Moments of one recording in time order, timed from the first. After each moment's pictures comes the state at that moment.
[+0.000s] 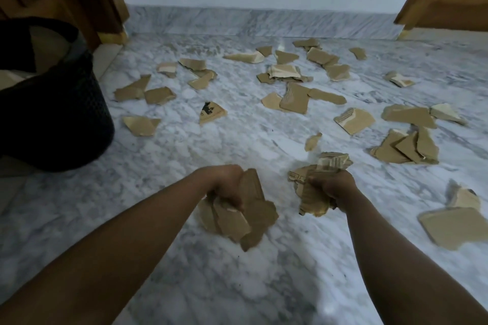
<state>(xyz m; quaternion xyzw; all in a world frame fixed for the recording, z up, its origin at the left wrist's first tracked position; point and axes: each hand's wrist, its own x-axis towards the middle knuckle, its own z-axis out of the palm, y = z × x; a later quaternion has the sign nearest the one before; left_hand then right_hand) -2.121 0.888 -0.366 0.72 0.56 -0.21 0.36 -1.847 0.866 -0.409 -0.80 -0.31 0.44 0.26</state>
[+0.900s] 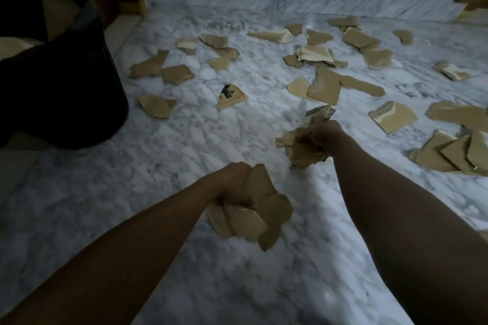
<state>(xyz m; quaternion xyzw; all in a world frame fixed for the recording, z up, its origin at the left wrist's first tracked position) -2.146 0.883 -0.414 0.71 0.59 -0.11 0.37 -1.920 0.989 -0.387 -0.79 -0.39 0.44 0.15</state>
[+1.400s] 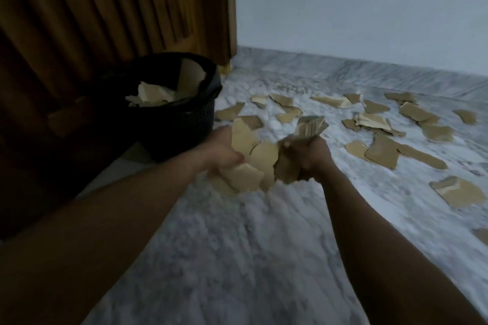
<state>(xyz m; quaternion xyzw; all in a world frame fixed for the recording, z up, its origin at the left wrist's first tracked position) -2.300 0.858 -0.248 0.59 0.77 0.12 0.21 -2.099 0.936 -0.293 -0.60 -0.62 0.41 0.28</state>
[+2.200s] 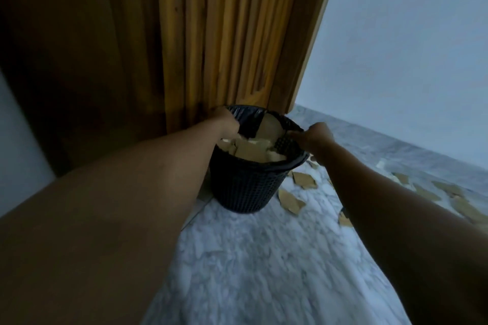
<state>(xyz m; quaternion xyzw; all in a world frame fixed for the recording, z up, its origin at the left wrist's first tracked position) -2.543 0.855 -0.142 0.39 0.85 0.29 0.18 -2.351 0.952 -0.150 -0.61 -0.70 0.30 0.23</state>
